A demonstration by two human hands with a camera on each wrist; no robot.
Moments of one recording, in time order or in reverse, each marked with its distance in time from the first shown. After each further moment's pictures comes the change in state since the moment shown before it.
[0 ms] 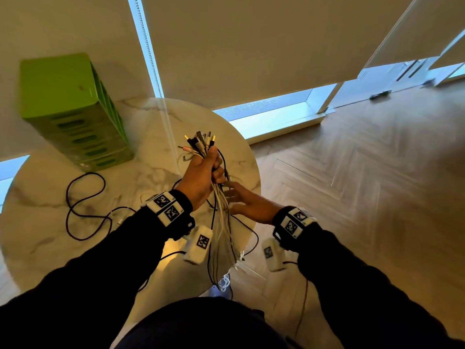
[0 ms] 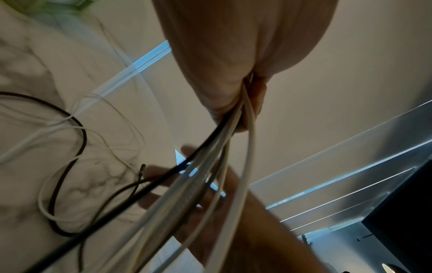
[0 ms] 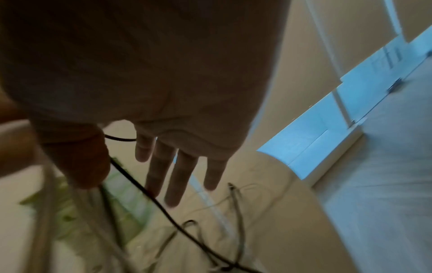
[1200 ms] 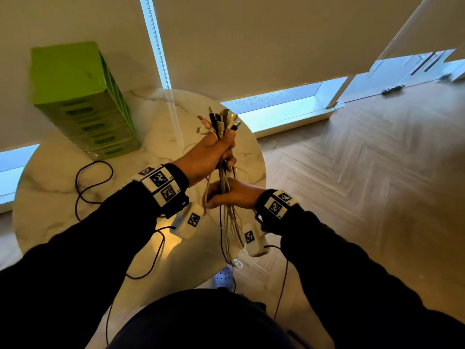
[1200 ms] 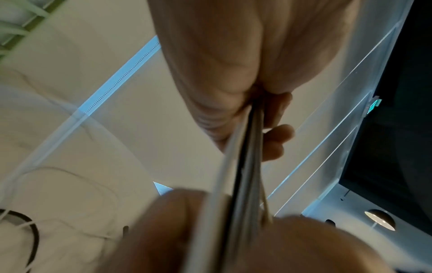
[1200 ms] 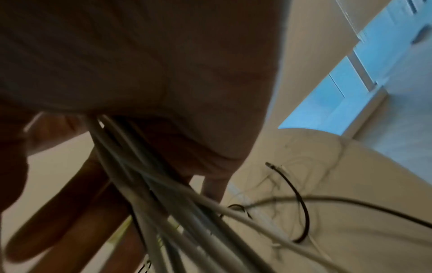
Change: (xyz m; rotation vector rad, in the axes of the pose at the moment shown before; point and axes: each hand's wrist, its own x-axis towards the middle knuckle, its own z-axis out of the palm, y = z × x) left_hand -0.010 0.040 0.005 0.386 -0.271 -0.028; right_hand 0.019 -0.046 0.018 0.062 -0.280 -0.054
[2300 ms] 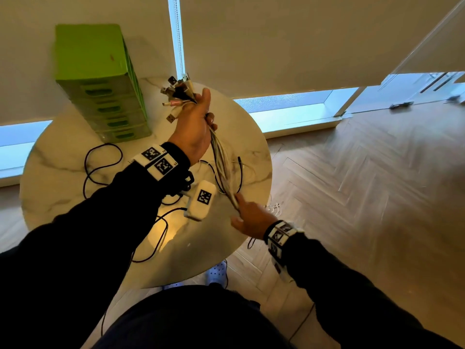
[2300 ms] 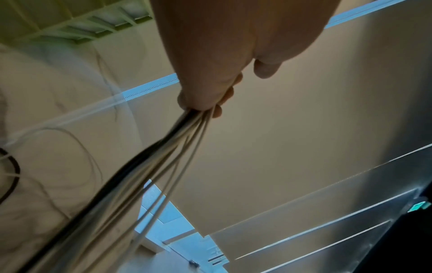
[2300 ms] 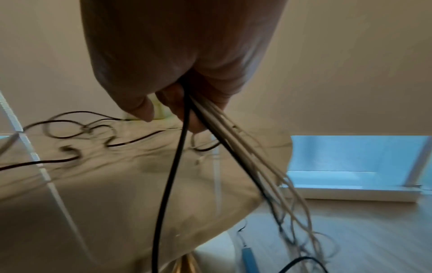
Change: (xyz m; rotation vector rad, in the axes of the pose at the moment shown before) left_hand 0.001 0.022 -0.032 -0.545 0.537 0.108; right_hand -0.020 0.076 0.046 -0.677 0.311 0.225
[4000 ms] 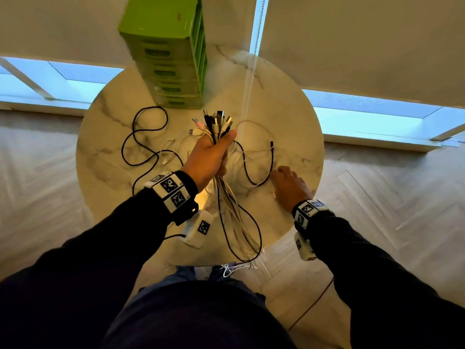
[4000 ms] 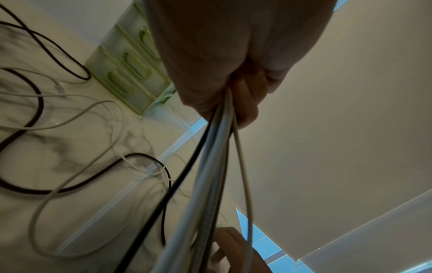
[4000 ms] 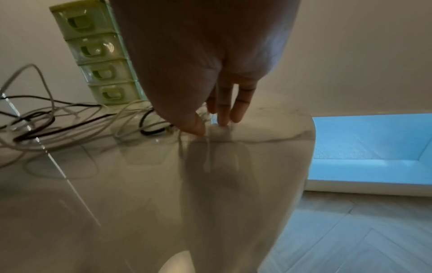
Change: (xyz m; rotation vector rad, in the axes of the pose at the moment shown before) left_hand -0.018 -0.059 -0.067 0.400 0.236 -0.078; right_hand 0.136 0.081 -0.032 -0.459 0.057 -0.128
